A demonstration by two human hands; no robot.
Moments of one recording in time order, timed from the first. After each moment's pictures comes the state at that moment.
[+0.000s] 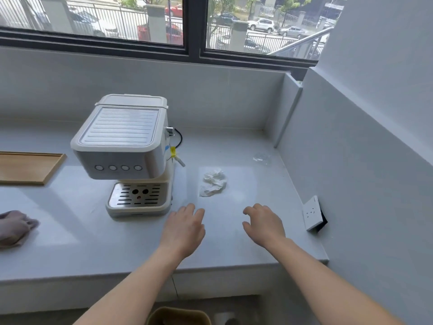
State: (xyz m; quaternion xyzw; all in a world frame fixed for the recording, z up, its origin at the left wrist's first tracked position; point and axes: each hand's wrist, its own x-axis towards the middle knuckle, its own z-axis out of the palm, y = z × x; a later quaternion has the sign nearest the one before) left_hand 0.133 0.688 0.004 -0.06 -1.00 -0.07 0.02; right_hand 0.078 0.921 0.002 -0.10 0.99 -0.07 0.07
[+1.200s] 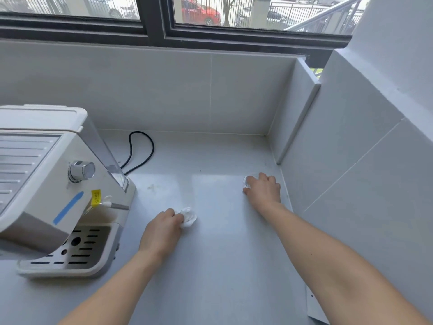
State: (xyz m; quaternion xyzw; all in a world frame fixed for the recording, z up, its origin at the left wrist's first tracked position) left_hand -0.063 0.725 -0.055 0.06 -0.99 -0.11 -0.07; right_hand -0.233 0.977 -0.057 -0.06 0.99 -0.07 0.08
